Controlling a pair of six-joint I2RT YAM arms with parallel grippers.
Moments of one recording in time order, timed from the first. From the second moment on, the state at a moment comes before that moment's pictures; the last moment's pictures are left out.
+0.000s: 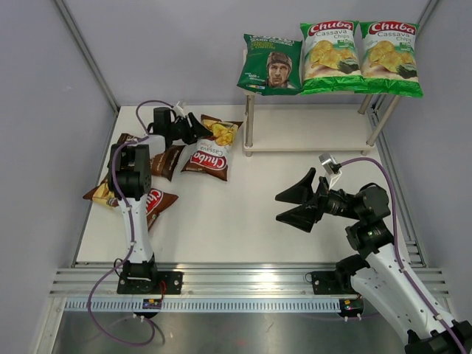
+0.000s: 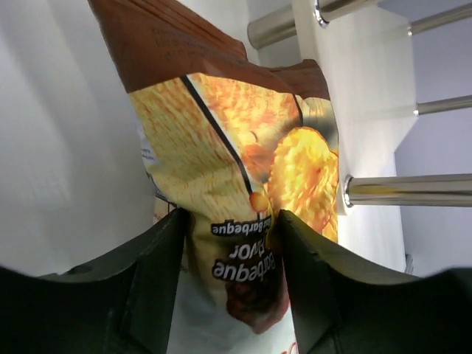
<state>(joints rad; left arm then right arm) -0.03 2.27 1.57 0.12 0.80 -0.56 0.39 0.62 0.53 0.39 -0.99 0.80</state>
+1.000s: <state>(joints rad) -0.06 1.51 0.70 0.72 0.40 -1.24 0.41 0.82 0.39 0.44 -0.66 0.93</state>
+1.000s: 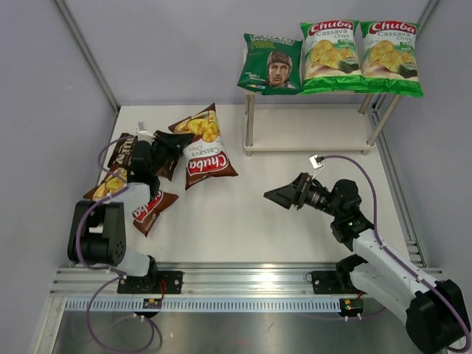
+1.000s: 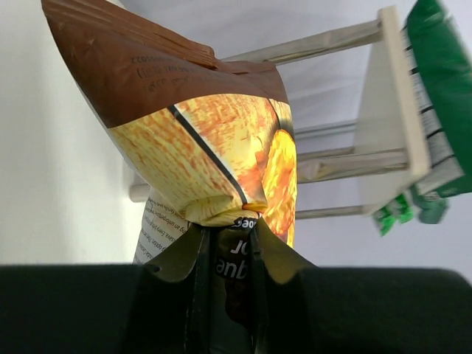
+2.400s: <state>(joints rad) -0.35 0.60 0.36 0.42 -0.01 -1.67 1.07 1.37 0.64 0.99 0.03 0.66</state>
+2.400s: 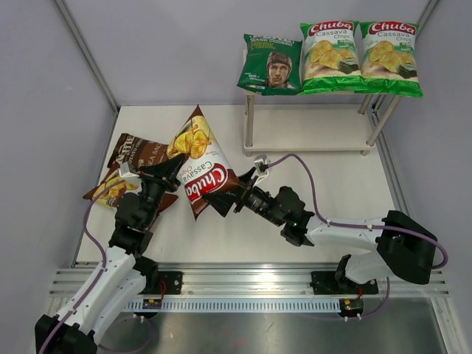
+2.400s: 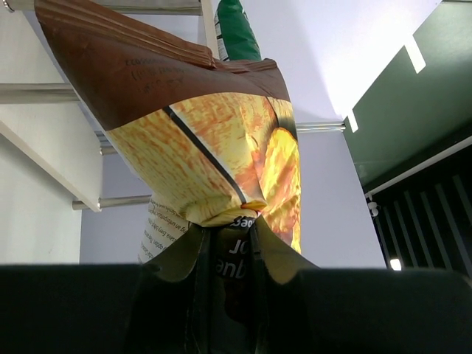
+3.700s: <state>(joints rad) -0.49 0.25 0.22 0.14 -0.16 -1.24 0.89 1.24 0.53 0.94 -0.09 0.78</state>
